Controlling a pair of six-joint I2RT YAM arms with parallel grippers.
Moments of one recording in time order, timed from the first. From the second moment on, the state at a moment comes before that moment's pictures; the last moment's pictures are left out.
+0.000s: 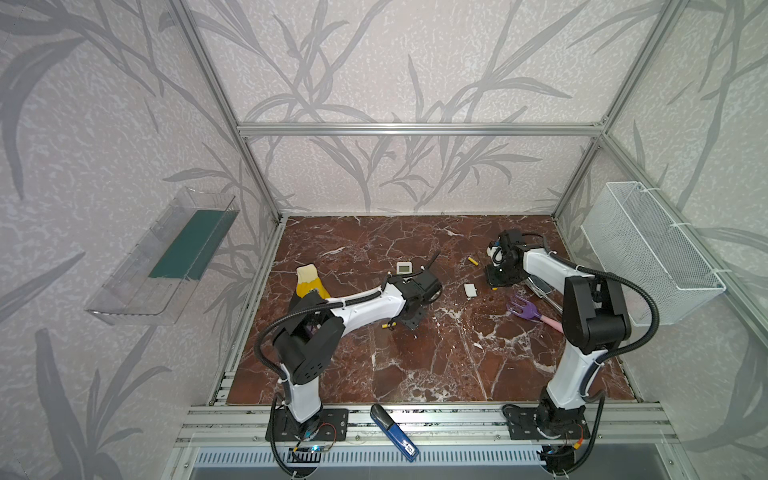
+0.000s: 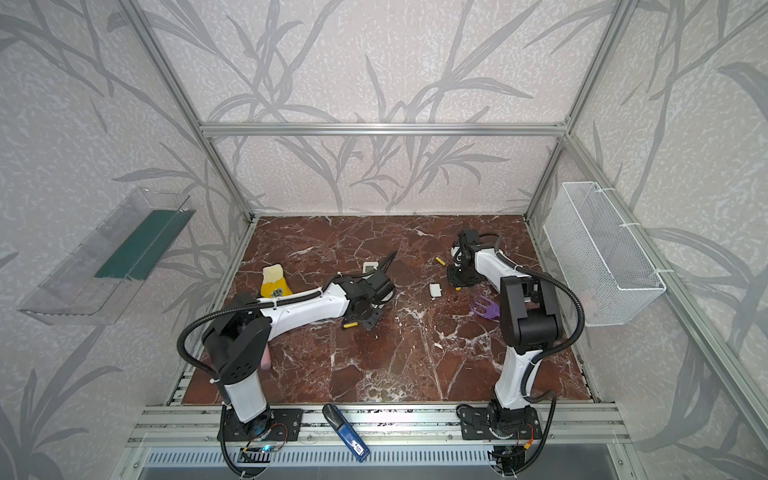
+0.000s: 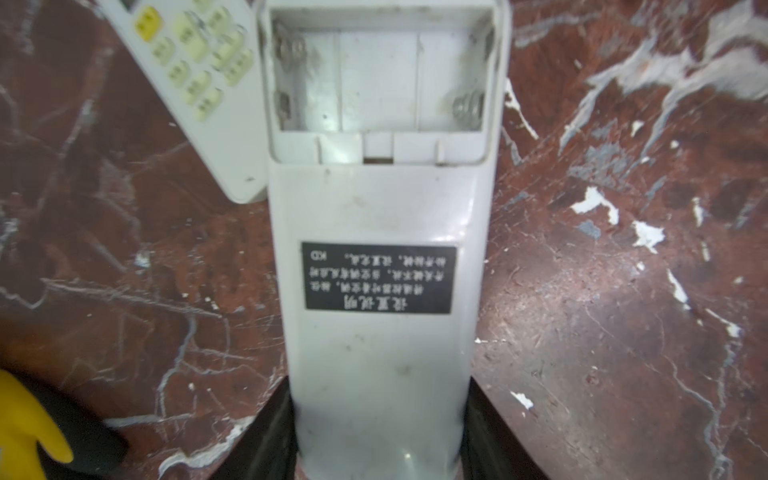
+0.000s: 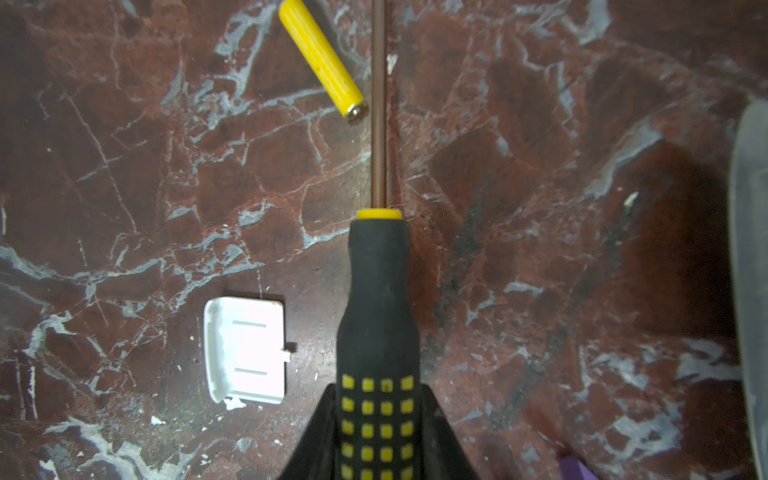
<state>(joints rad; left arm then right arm) -0.81 1.78 1.24 -0.76 -0.28 -0.20 0.12 1.87 1.29 -0.66 -0.13 0.05</state>
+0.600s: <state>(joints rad) -0.47 1.78 1.23 -0.83 -0.27 -0.33 0.13 1.53 0.97 -0.65 -0.07 0.18</state>
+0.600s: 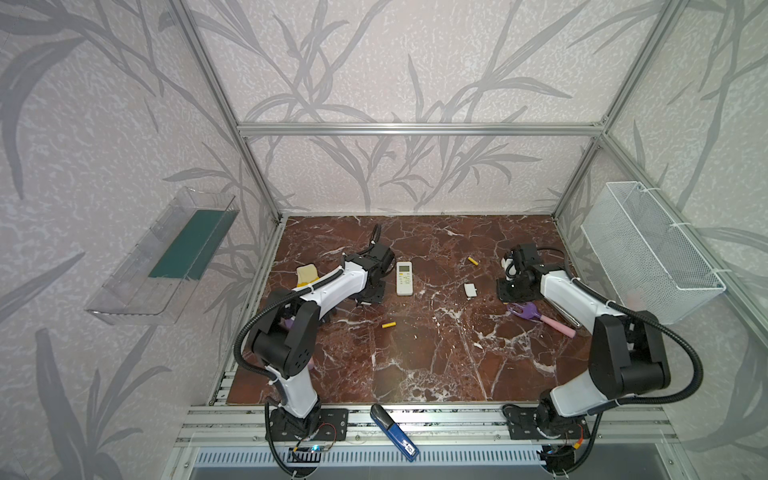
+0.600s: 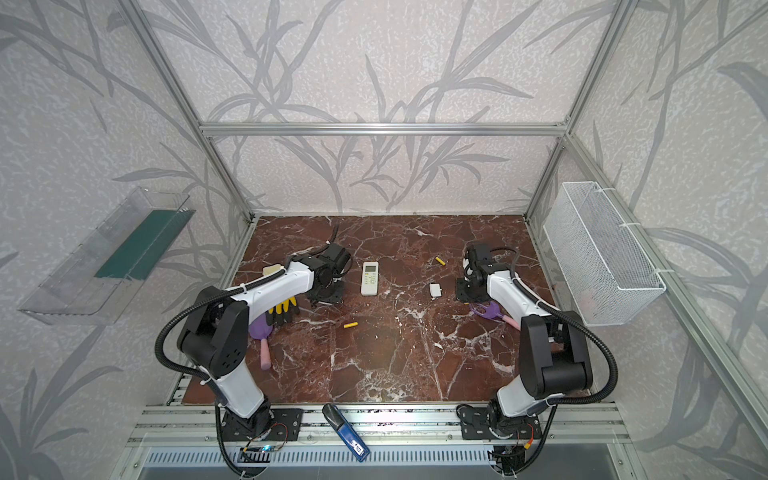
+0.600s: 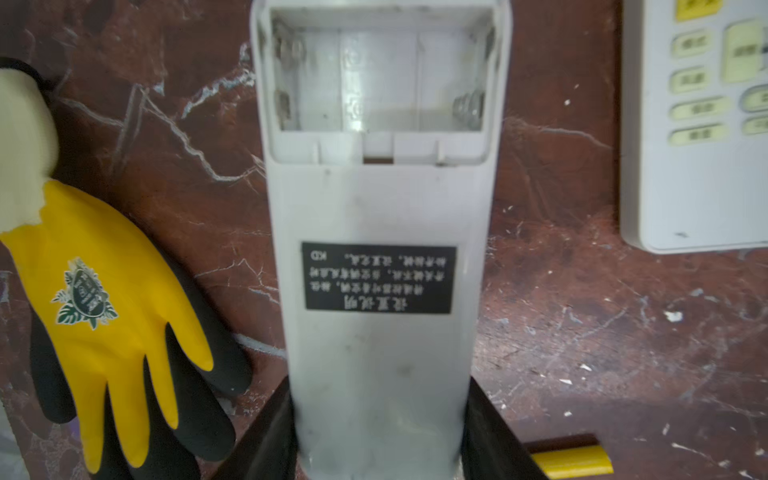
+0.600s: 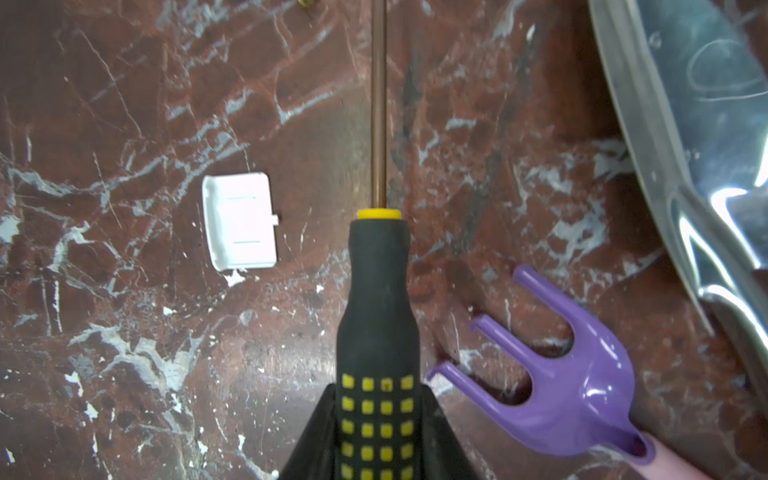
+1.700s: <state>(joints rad) -0.43 1.86 1.21 -0.79 -0.22 -0.36 0.27 1.62 0.91 -0.62 -0.03 0.27</state>
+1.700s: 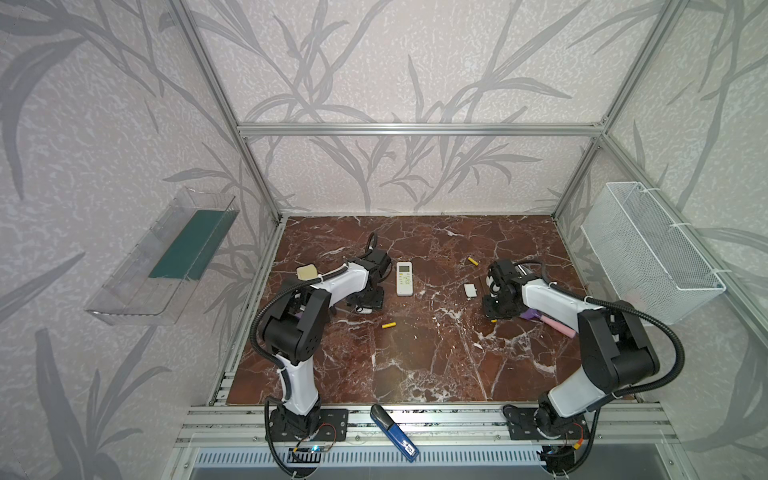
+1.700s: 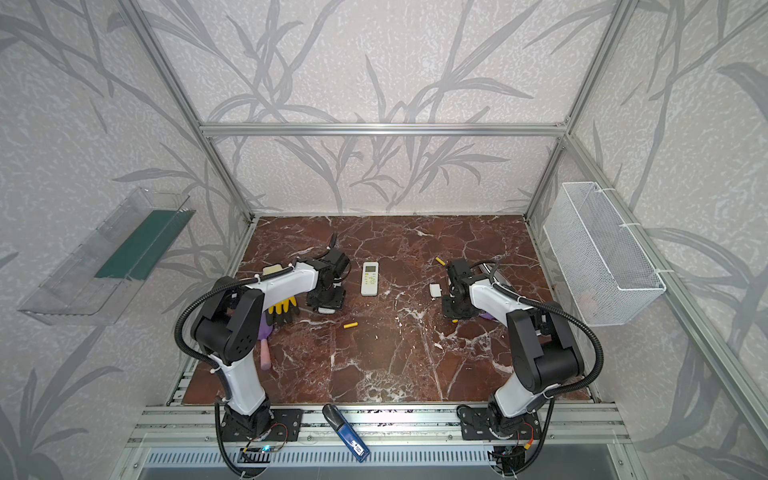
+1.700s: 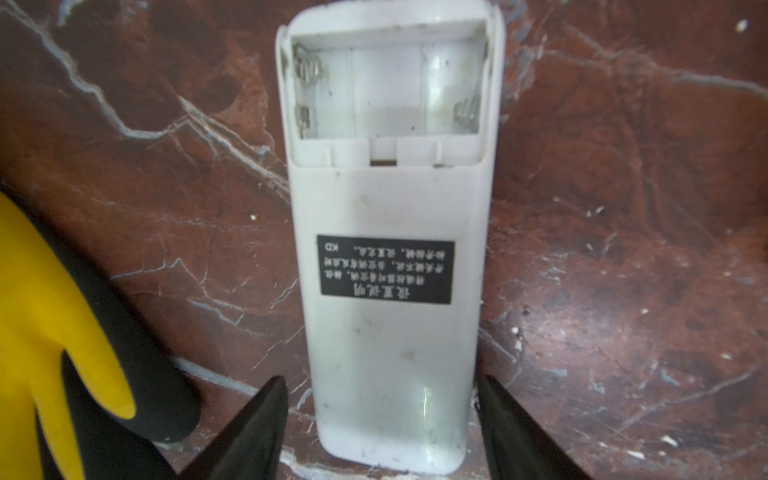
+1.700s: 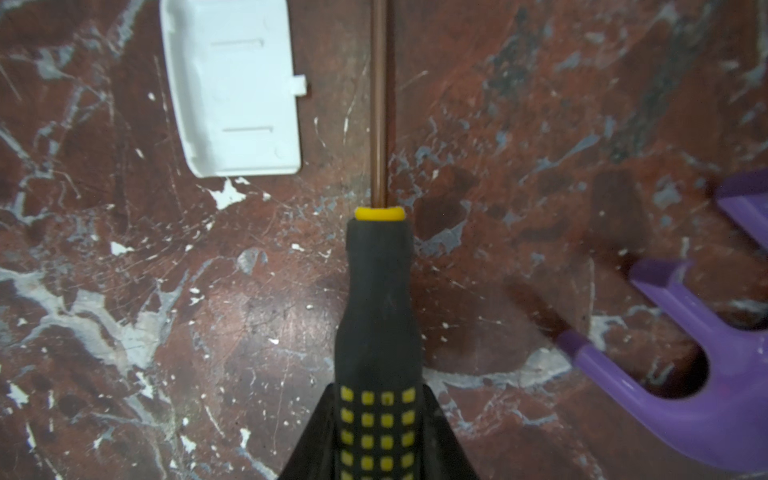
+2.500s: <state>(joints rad) -0.49 1.81 1.38 -0.83 -0.13 -0.36 0.27 1.71 0.99 -0.68 -0.04 0.26</state>
